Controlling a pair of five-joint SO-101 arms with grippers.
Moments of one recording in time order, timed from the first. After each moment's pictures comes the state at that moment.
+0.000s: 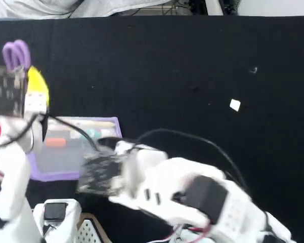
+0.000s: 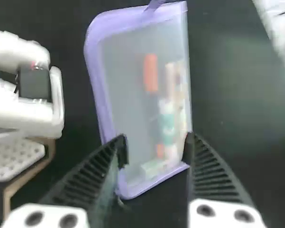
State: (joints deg) left arm -6.0 -50.0 -8.9 80.3 -14.6; right arm -59.7 -56.9 26.9 74.2 23.8
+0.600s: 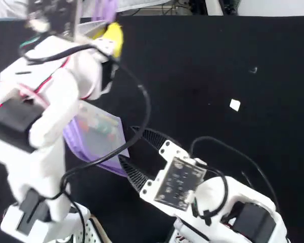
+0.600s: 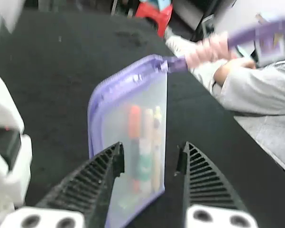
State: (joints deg) left arm 19.4 -11.6 -52.9 87.3 -0.2; right arm -53.1 -76.0 34.2 70.7 16.0
